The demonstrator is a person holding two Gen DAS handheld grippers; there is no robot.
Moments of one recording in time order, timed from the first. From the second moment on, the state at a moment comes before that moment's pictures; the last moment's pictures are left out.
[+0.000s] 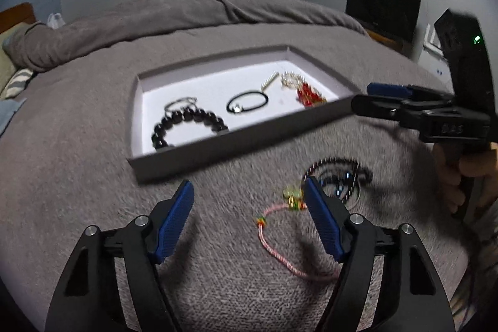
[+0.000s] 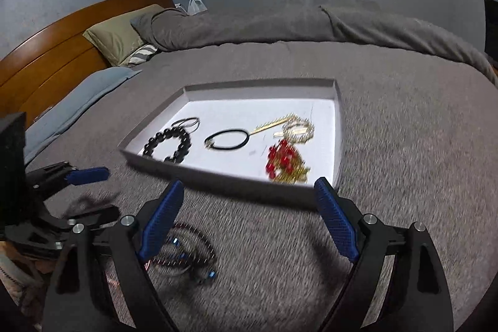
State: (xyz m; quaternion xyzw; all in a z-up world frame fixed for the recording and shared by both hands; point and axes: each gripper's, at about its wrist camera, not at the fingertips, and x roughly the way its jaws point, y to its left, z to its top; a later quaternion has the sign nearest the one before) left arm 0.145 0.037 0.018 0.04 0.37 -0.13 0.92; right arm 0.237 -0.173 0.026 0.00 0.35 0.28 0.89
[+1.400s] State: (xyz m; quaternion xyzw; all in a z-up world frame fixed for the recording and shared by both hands) left arm 0.143 0.058 0.002 0.05 0.41 -0.11 0.91; right arm 0.219 -0.157 -0.012 0.00 0.42 0.37 0.83
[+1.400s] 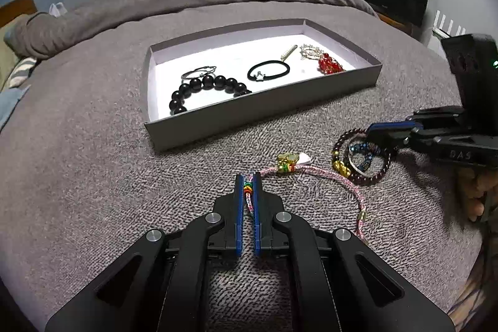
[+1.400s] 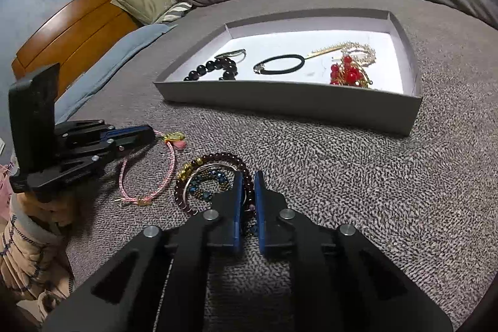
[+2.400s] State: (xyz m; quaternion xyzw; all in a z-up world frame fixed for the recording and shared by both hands) left arm 0.151 0.055 -0.012 0.05 0.43 -0.11 0.89; right arm 0.241 -0.180 -0.014 -0.03 0.43 0.28 0.86
